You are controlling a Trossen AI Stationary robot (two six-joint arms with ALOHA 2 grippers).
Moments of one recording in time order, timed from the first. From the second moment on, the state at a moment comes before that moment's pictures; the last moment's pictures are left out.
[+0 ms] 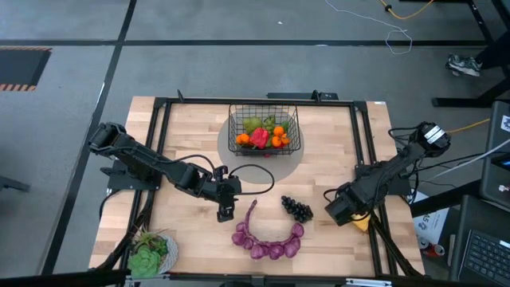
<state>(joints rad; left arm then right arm) -0.36 1.53 1.10 -0.49 -0.30 -0.49 0.65 1.40 0.70 -1.06 -0.39 1.77</state>
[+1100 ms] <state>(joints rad) -0.36 1.53 1.10 -0.49 -0.30 -0.49 0.63 1.42 0.95 -1.22 -0.16 1.63</state>
